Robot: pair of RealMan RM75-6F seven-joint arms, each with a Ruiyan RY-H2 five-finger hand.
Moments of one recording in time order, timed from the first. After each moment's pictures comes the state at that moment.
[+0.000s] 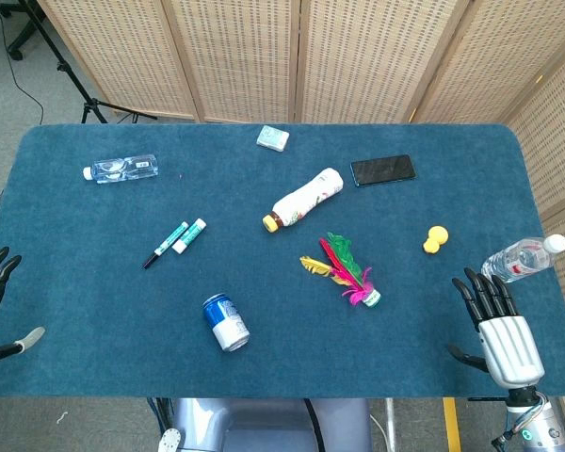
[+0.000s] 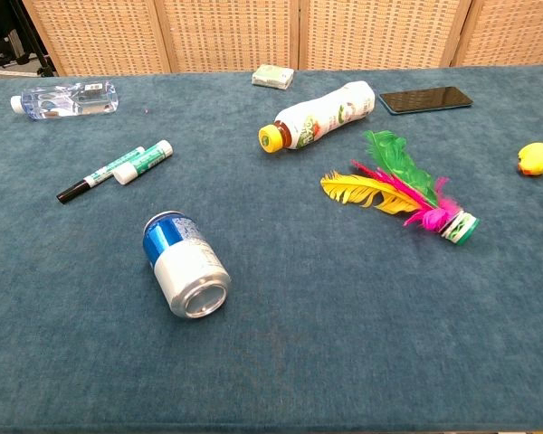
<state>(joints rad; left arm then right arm) -0.05 -1.00 -0.03 -1.74 1.63 1.61 -0.07 0.09 -1.20 0.02 -1.63 -1.67 1.55 -0.10</state>
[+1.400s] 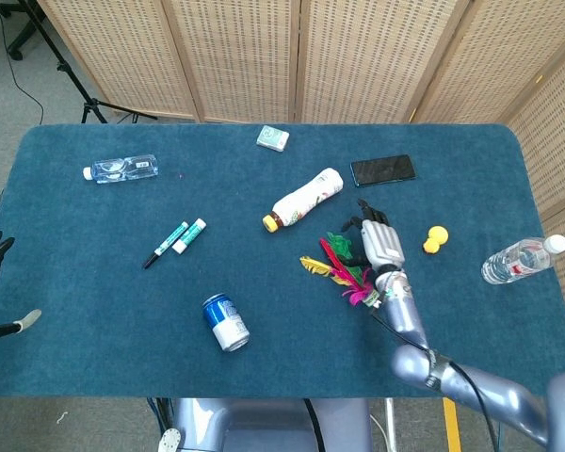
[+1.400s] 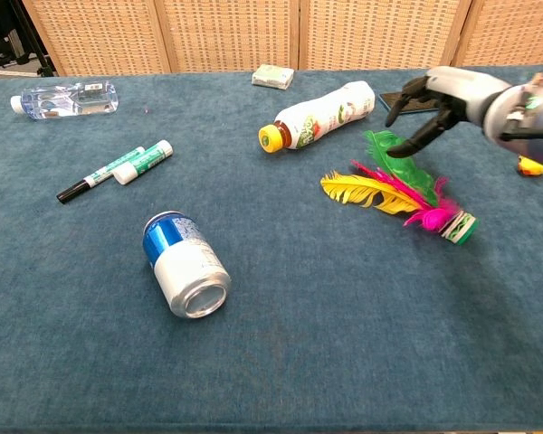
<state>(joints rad) -0.11 -1.00 -0.09 -1.75 1.45 1.48 -0.06 0.76 -1.66 0.43 -1.39 -0.66 0.95 -0.37</state>
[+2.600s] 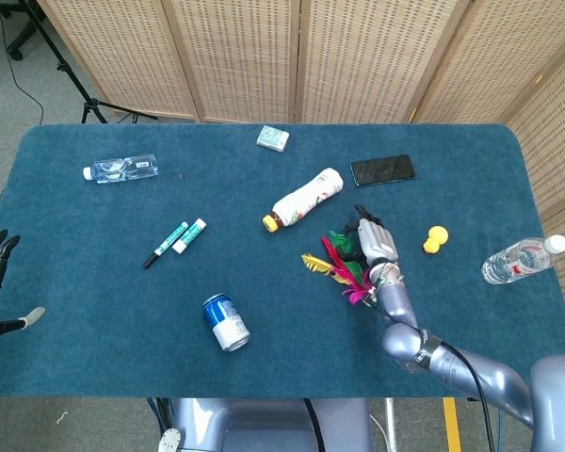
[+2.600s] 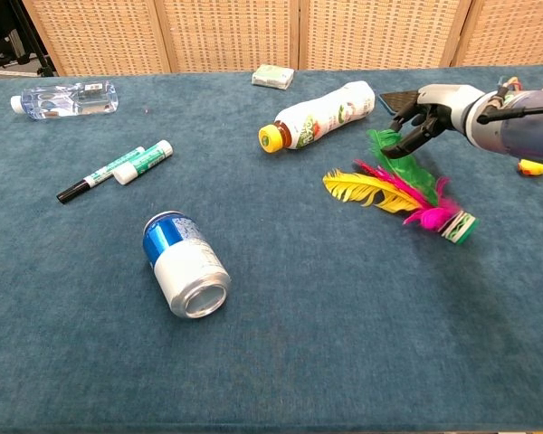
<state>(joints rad) -0.13 -1.02 -0.10 -1.75 1.42 1.46 -0.01 0.85 -1.64 0.42 -1.34 -0.40 0.86 -0.36</state>
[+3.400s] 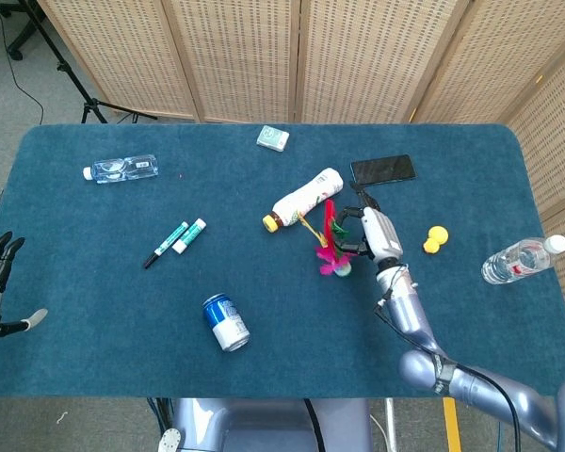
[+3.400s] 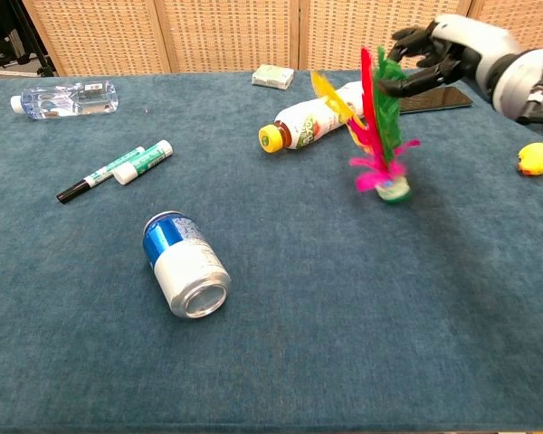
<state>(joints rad) -0.13 -1.02 -0.09 -1.75 1.43 1.46 0.00 0.69 -1.61 0.43 -1.42 -1.01 0.98 0.17</state>
